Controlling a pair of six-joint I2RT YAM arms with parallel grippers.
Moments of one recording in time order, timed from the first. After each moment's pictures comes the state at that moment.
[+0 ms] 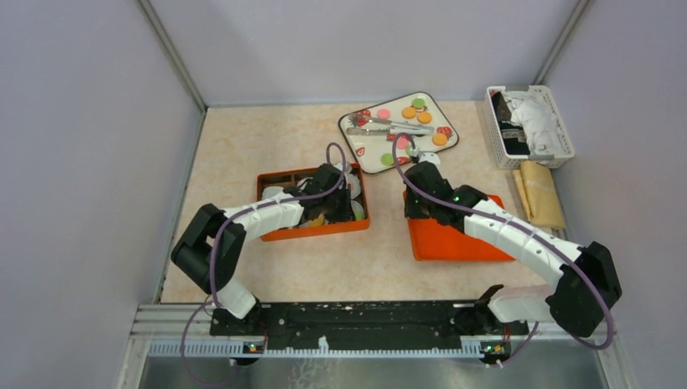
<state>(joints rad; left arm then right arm) -0.64 1.62 0.93 -0.17 0.15 -0.57 0.72 1.27 0.95 -0.56 0.27 0.57</state>
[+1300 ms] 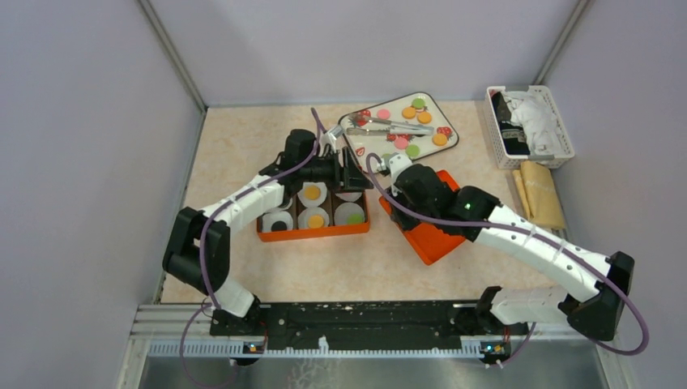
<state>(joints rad) -0.49 1.58 1.09 -0.01 0.77 -0.71 0.93 1.18 1.17 -0.78 0.17 0.23</state>
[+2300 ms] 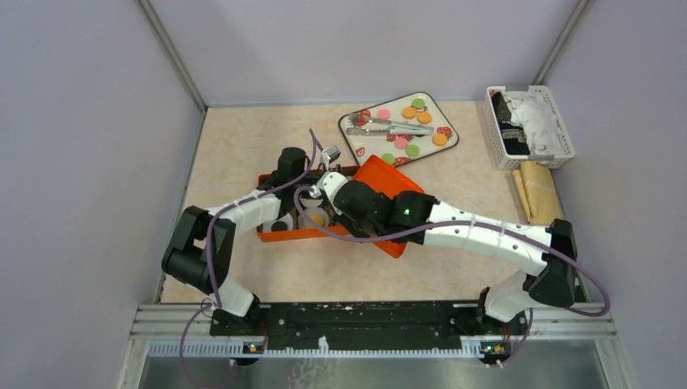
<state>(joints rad) -0.42 1.58 0.85 0.27 1.09 -0.94 1.20 1.49 1.41 -0.75 0.30 0.10</state>
